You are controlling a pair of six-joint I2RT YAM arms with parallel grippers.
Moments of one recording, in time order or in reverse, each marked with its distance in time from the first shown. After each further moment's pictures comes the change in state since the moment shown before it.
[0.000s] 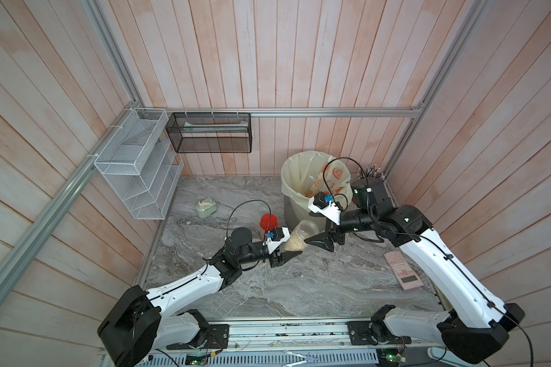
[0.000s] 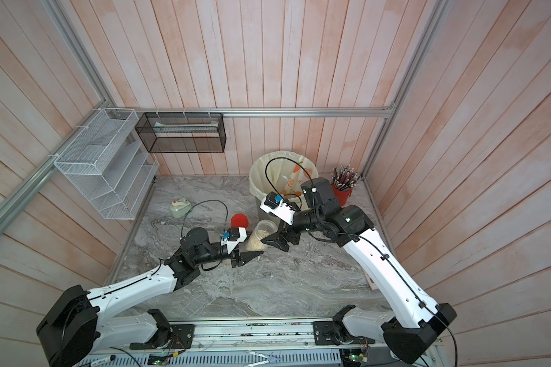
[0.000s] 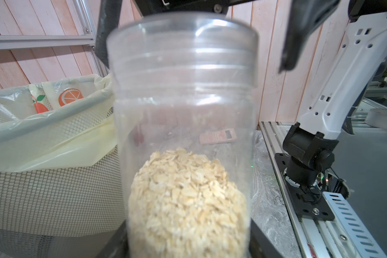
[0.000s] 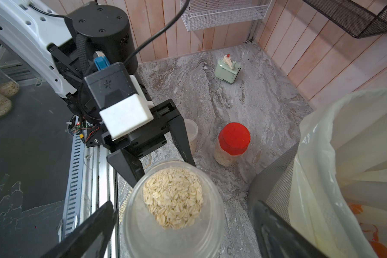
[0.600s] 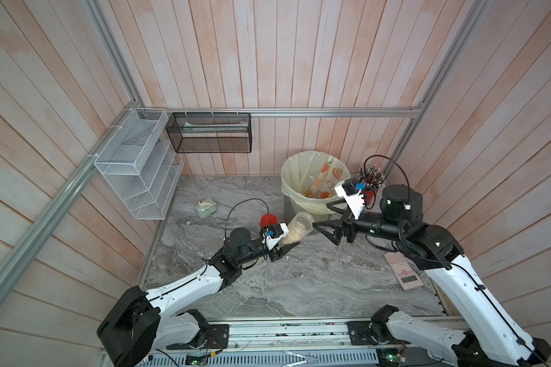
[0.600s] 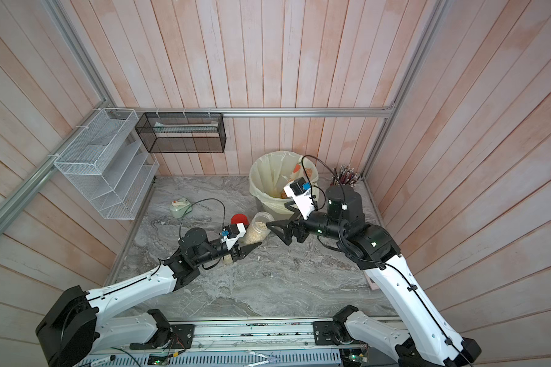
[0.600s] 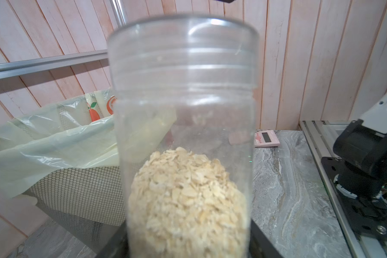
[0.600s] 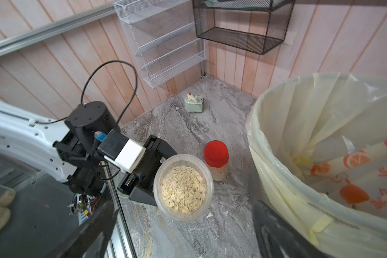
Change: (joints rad) left arm -0.004 -0.006 0.000 0.027 -0.184 0.077; right arm -0.016 -0.160 -0.067 0.195 0.192 0.557
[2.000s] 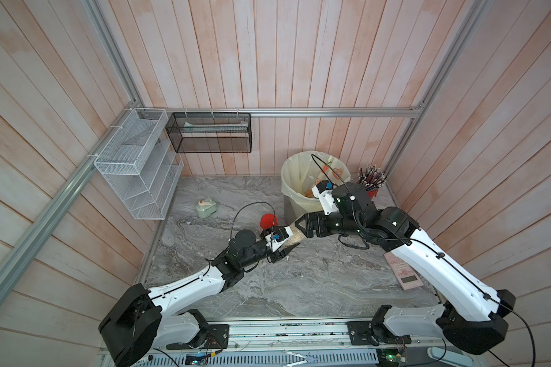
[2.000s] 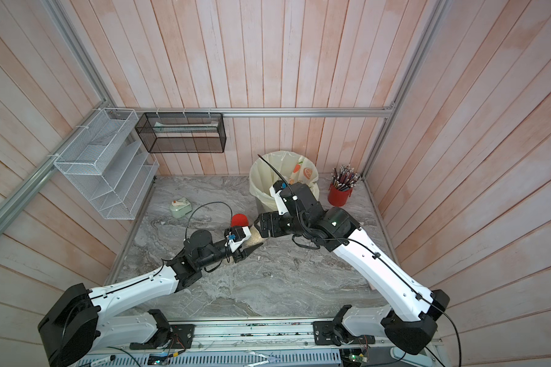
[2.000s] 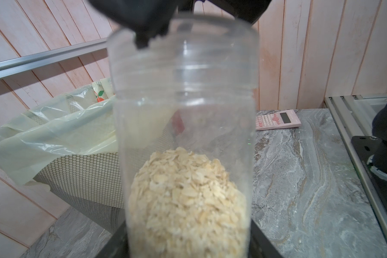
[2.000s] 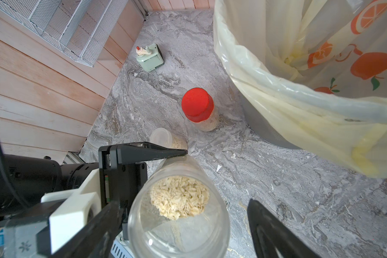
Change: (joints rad) left arm -0.039 0.016 0.000 -0.048 -0.108 0.085; right arm 0.222 0.233 0.140 -0.217 0.356 0.378
